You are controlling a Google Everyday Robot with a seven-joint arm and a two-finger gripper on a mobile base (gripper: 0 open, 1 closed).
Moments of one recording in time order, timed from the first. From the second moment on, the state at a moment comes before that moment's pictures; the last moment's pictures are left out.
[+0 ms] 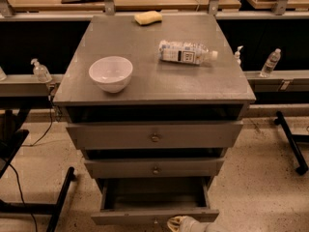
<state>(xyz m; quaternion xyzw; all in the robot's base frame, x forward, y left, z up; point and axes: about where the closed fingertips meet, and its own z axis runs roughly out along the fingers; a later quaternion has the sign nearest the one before) 0.452 -0.099 0.131 -0.57 0.70 0.09 0.42</state>
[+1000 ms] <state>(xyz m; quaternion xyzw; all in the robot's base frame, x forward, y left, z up) 0.492 -0.097 0.146 -0.56 0.70 0.07 0.44</state>
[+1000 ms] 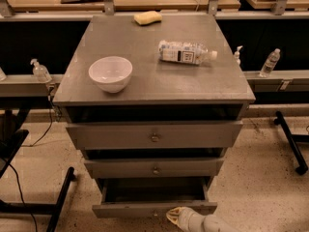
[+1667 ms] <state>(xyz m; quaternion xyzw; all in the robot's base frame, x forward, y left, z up) 0.526 -0.091 0.155 -0.56 0.69 0.07 0.45</state>
